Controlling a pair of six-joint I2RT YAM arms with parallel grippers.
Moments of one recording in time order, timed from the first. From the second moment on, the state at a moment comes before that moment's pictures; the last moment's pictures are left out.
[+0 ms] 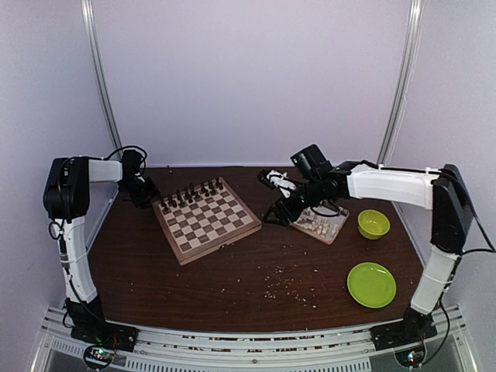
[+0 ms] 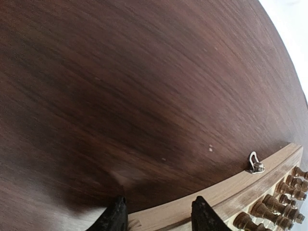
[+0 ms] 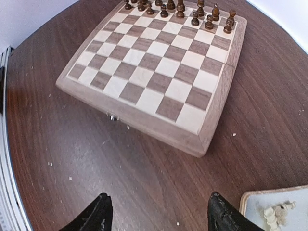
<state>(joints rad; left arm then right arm) -0.03 2.15 1.53 -0.43 0.22 -0.69 0.68 1.79 1.37 -0.42 -0.34 -0.19</state>
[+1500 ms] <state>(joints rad) -0.13 2.08 1.35 -0.22 0.24 -0.70 0.65 2.16 1.55 -0.47 -0.47 0.21</state>
